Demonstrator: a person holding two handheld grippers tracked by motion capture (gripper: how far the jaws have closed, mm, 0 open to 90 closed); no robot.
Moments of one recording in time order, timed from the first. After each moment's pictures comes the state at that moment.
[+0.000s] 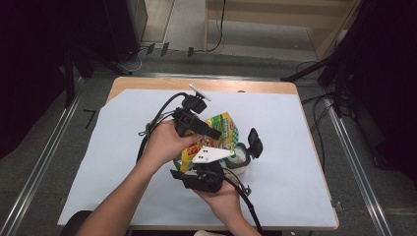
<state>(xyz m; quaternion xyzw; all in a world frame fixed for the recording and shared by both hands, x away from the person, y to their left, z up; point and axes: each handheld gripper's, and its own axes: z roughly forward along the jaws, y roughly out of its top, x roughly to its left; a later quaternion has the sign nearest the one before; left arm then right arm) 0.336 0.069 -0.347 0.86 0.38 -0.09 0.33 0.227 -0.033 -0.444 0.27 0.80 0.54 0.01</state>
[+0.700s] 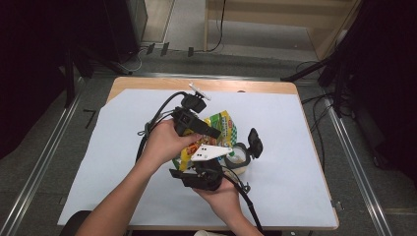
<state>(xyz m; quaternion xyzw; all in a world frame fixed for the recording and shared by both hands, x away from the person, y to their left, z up) 0.335 0.069 -0.344 0.86 0.38 -0.08 0.33 0.232 -0.031 -0.443 0.27 0.80 0.53 0.00</state>
